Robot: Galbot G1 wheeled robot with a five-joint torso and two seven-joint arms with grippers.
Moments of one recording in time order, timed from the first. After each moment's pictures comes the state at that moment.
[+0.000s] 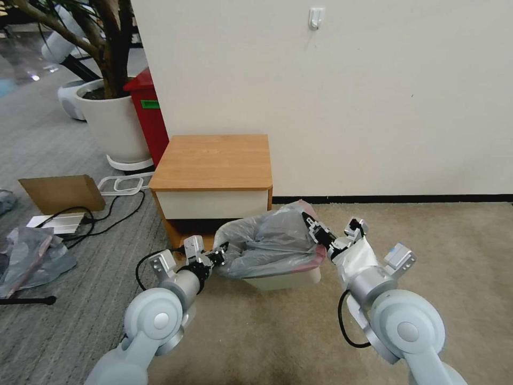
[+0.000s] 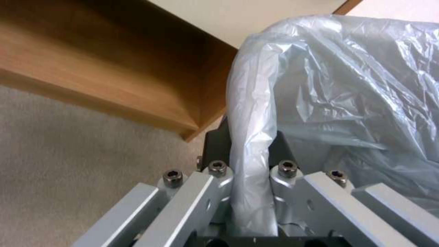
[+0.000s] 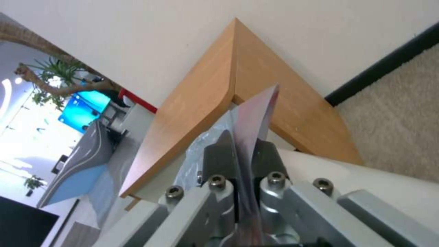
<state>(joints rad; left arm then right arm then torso) 1.31 -1.17 -0.30 -2.13 -1.16 0.49 -0.49 -1.35 1.29 0.36 2.29 1.15 -0.40 0.42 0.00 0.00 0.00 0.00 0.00</state>
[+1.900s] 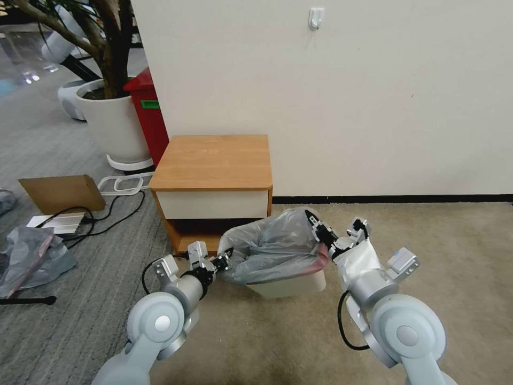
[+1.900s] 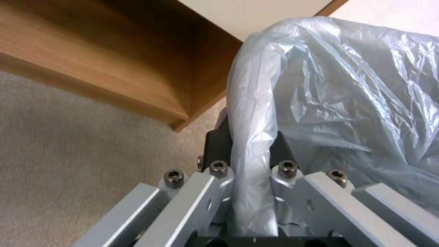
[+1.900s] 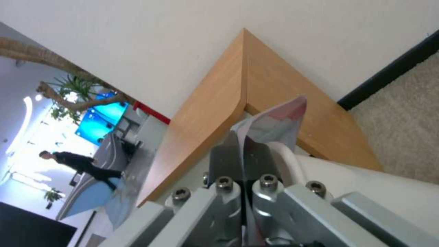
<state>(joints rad) 1.32 -1.19 -0.31 -2.11 -1.19 0.49 -0.46 -1.38 1.38 0.39 2.30 1.13 -0.39 0.37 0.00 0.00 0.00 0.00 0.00</state>
